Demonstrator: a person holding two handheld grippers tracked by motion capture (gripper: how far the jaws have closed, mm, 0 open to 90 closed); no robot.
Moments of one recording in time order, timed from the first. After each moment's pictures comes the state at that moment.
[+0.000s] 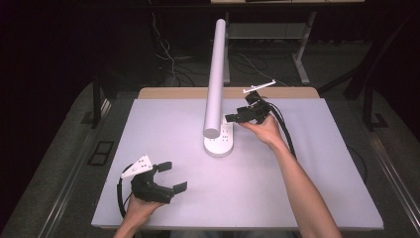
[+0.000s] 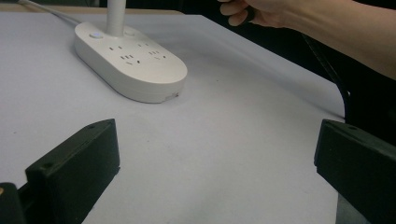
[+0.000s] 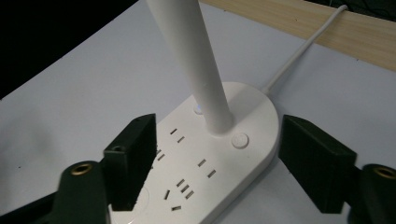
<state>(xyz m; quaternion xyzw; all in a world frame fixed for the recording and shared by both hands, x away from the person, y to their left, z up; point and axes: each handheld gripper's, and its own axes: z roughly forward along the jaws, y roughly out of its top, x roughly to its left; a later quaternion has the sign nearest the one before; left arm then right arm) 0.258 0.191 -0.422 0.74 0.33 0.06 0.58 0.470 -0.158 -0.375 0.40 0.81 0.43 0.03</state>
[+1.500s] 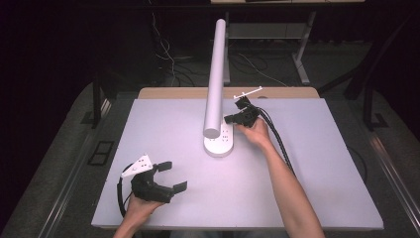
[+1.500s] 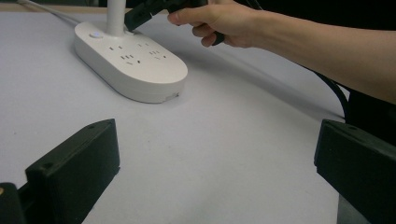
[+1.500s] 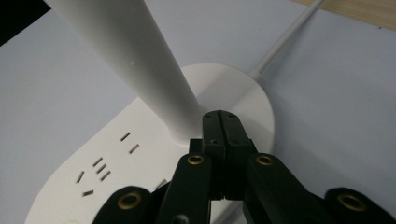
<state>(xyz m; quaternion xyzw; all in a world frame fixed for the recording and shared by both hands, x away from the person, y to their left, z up) 0.259 0.191 -0.423 0.74 0.33 0.05 0.58 0.499 -0.138 -0.424 0.42 0.81 0.41 0.02</state>
